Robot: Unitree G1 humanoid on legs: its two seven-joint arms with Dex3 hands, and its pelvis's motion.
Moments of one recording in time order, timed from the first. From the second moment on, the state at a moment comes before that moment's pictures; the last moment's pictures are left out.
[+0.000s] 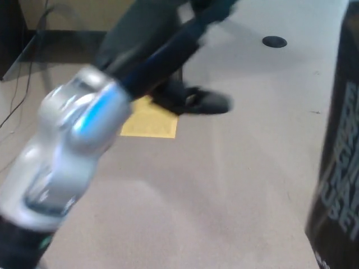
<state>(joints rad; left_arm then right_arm) -0.73 0.46 -0.23 -0.24 0.52 -0.01 -0.22 -0.11 -0.49 0.10 1.21 -0.25 -0.42 -0.01</state>
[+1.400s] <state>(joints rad) 0.13 0.57 -0.01 1.01 0.41 -0.37 -0.03 -0.09 -0.48 0.12 1.22 -0.27 -0.42 -0.01</state>
